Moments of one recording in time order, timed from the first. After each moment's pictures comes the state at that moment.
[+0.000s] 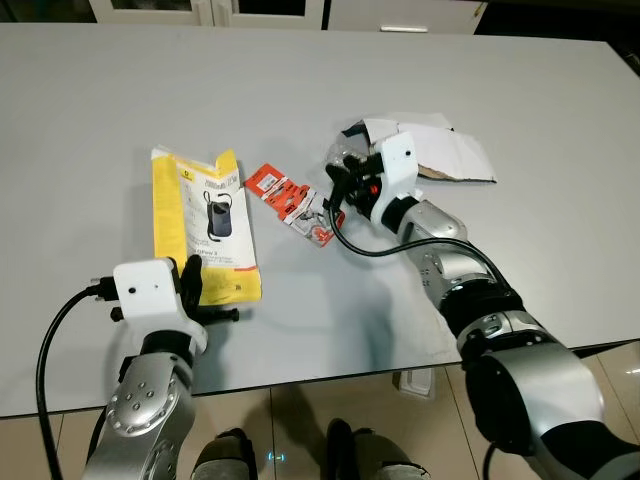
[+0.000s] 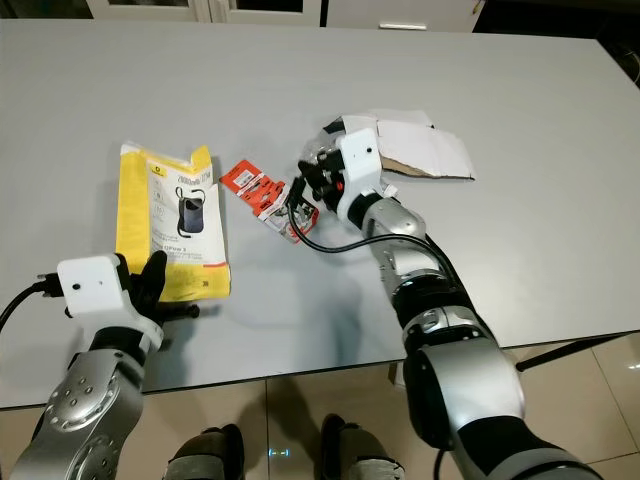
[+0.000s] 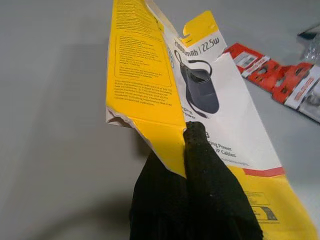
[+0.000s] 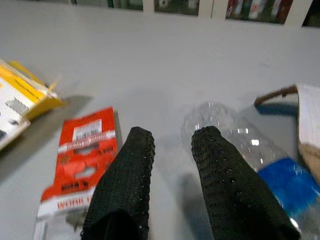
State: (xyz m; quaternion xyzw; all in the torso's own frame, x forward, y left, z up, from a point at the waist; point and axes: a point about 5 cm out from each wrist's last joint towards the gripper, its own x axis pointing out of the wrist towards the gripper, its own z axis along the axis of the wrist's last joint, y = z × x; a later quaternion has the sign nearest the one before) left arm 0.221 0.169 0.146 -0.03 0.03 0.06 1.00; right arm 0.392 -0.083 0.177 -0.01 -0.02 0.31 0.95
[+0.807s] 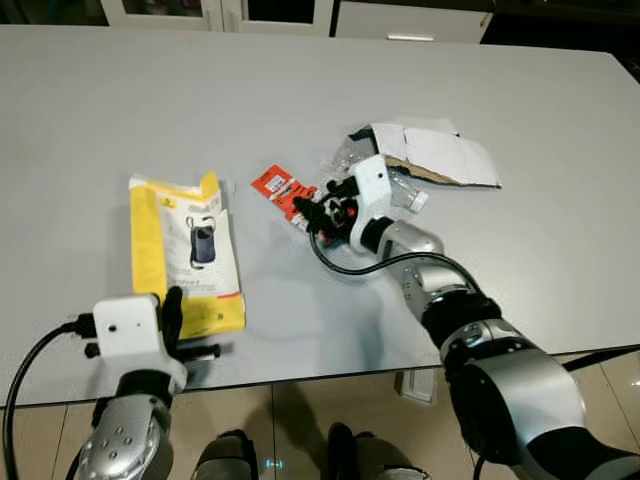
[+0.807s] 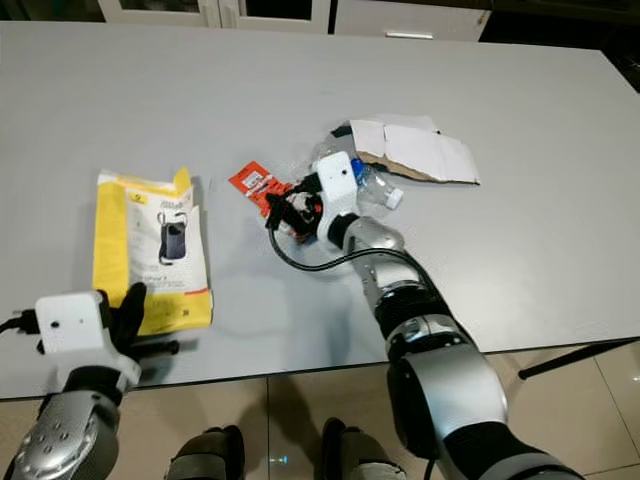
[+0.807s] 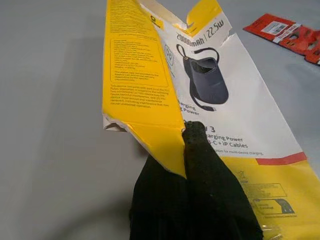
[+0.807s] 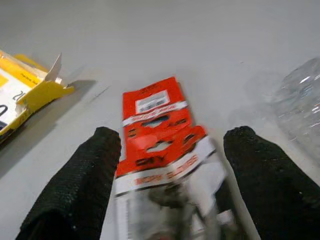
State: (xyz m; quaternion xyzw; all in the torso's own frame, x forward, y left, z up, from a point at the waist) left arm 0.190 0.181 0.133 0.00 0.06 0.07 1.00; right arm 0.380 -0.051 0.153 0.03 0.04 0.36 0.93
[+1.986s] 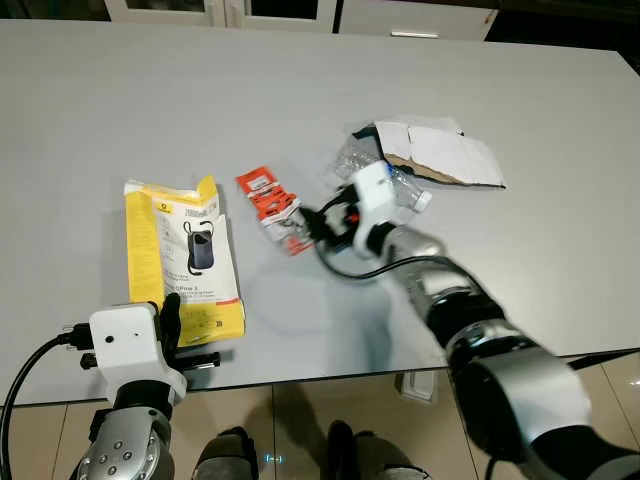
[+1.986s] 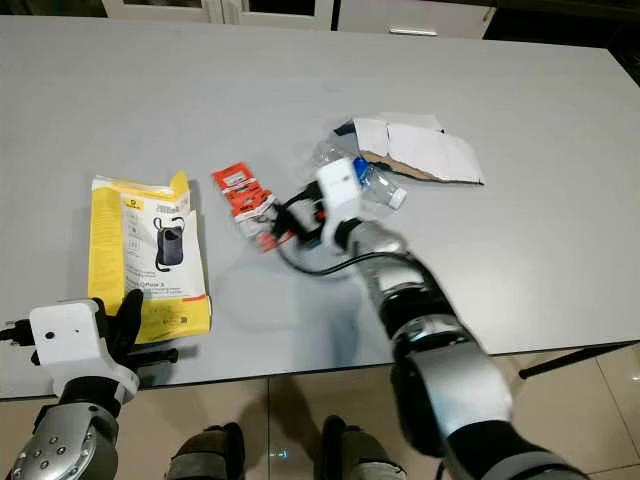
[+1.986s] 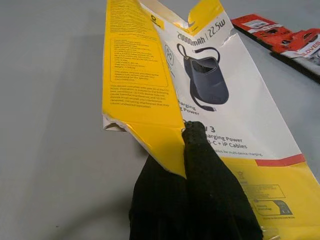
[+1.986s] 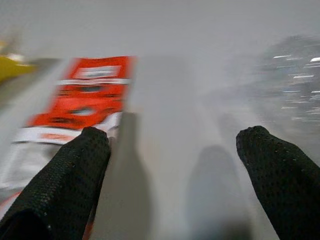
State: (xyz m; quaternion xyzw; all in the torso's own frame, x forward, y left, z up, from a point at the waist) left arm 0.180 0.175 0.135 0.00 0.06 0.08 0.99; right arm 0.385 -0.069 0.150 -0.02 0.04 0.32 0.95
